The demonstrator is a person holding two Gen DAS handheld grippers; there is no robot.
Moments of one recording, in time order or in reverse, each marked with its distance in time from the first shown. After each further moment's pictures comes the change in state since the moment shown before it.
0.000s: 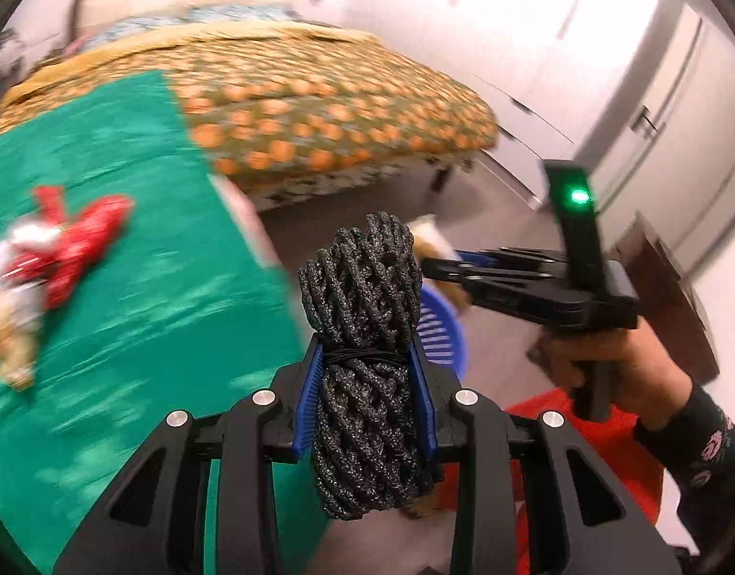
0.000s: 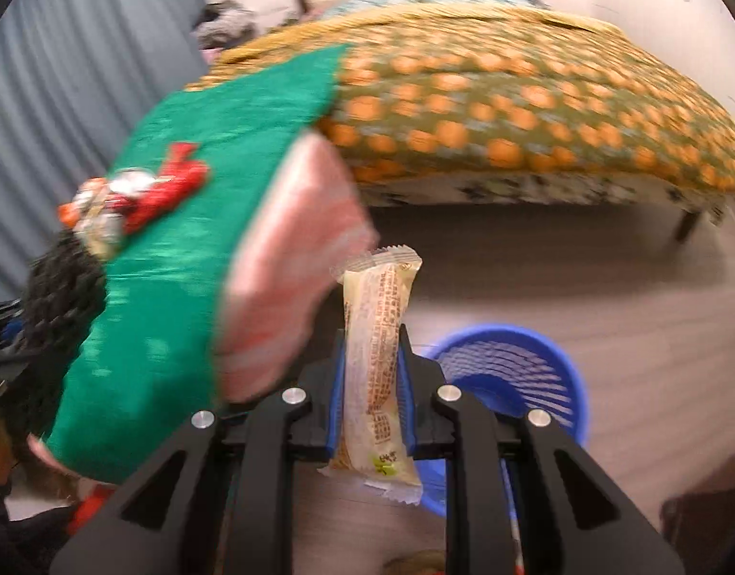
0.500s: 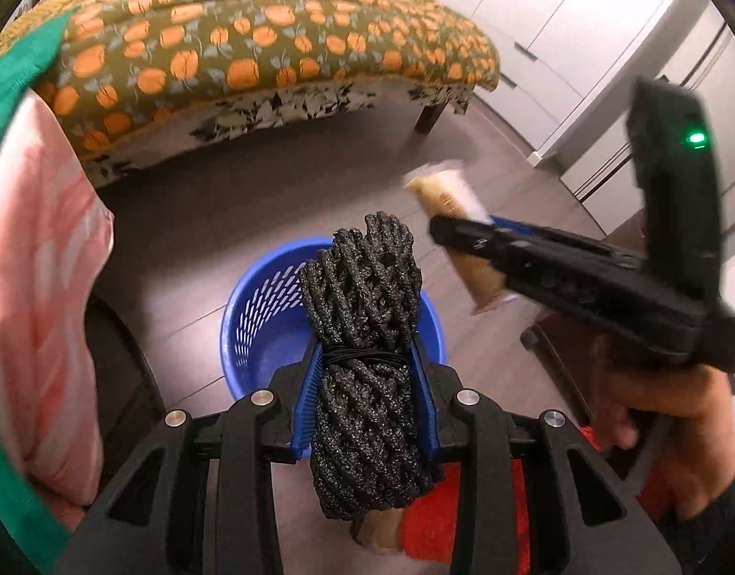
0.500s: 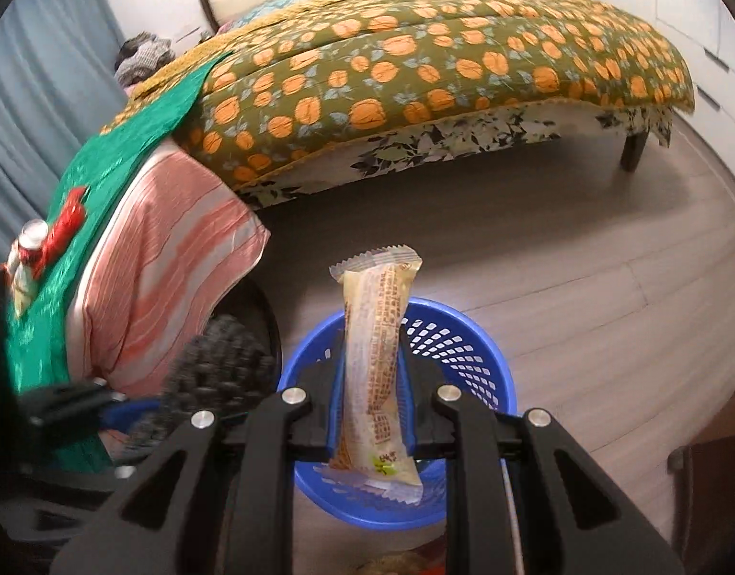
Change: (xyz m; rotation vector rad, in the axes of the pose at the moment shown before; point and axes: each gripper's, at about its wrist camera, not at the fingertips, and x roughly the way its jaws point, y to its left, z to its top) left arm 0.198 -0.054 0.011 -0.041 0.166 -0.036; right arm 0.021 -0.114 -0.029 0.213 -0.003 -0.034
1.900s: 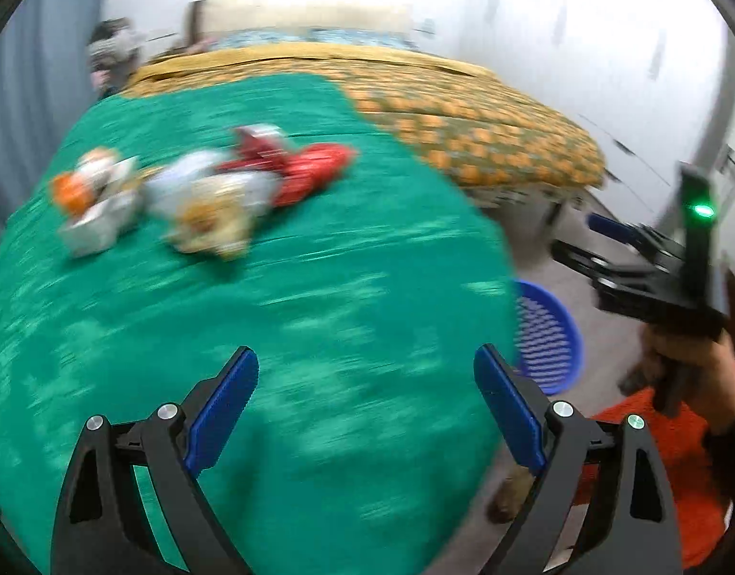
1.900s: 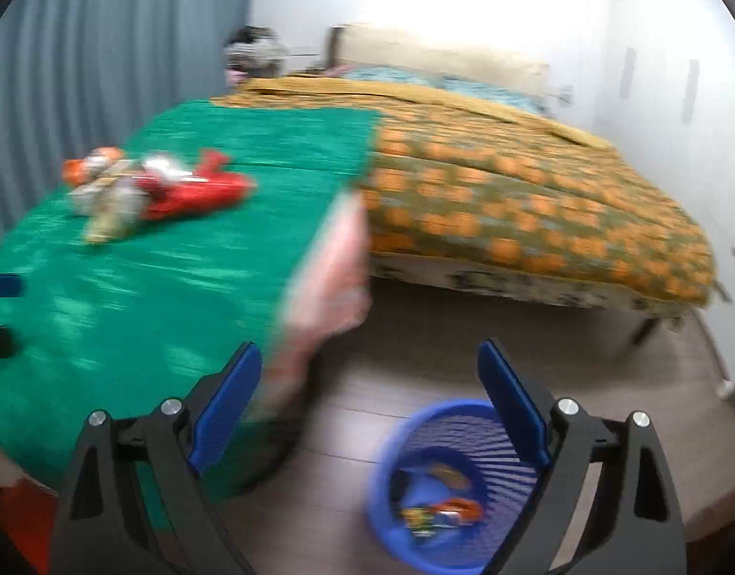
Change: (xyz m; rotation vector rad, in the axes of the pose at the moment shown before) left arm -0.276 0.167 -0.160 -0.165 -0.304 0.384; right arm -0.041 0.248 -0.044 -0.467 -0.243 0.023
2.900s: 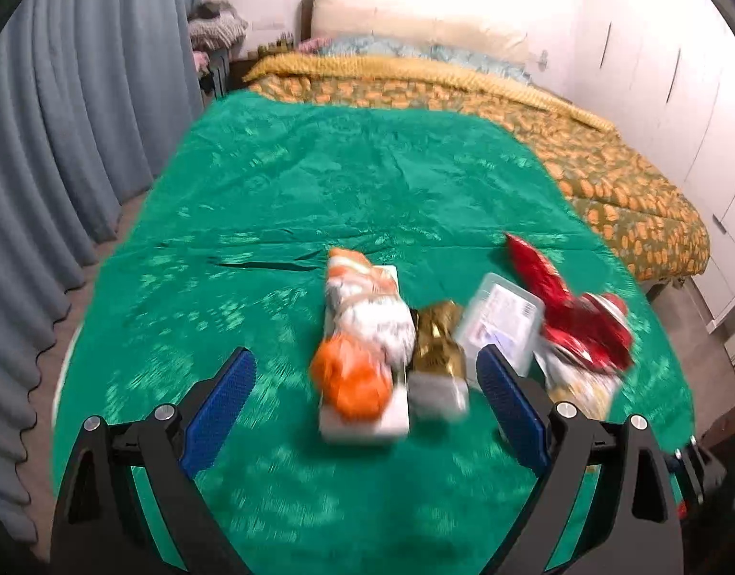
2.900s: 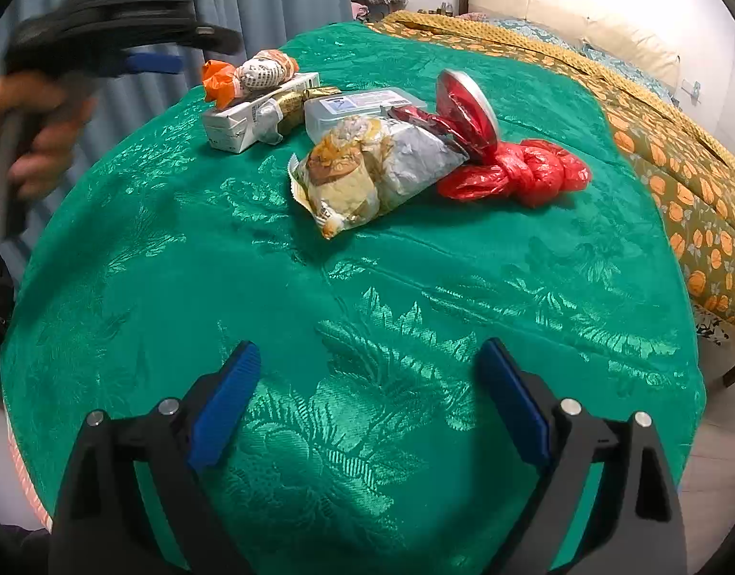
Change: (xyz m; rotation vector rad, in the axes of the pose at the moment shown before) left arm 0.051 0.223 0.143 -0.142 -0.001 0.182; right arm 0.095 0.179 0.032 -0.143 0.193 0.207
